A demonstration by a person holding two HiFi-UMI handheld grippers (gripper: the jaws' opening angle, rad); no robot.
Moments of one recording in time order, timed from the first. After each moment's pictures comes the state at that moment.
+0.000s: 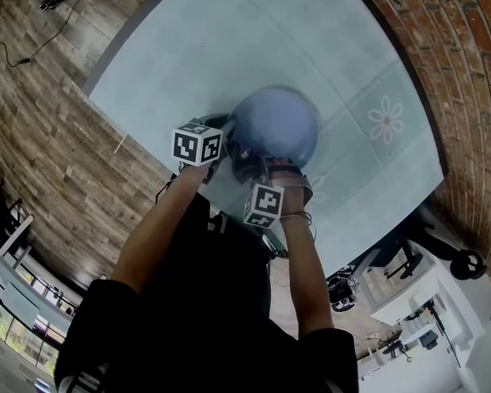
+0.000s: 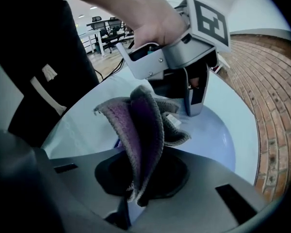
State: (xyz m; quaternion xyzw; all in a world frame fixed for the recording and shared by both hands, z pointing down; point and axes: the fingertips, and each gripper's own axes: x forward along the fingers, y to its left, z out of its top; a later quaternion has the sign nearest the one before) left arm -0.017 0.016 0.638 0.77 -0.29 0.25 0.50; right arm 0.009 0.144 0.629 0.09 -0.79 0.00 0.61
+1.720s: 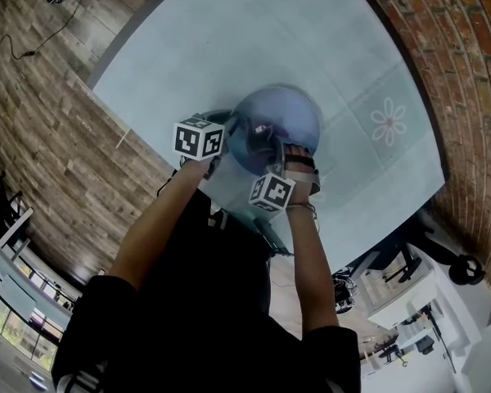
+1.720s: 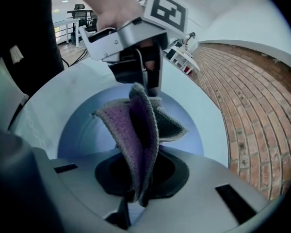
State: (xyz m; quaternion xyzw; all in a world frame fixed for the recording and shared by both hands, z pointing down) left arm -0.018 0.015 0.639 0.77 -0.29 0.25 0.51; right arm 0.048 0.082 0.627 0.25 -0.75 -0.07 0.61
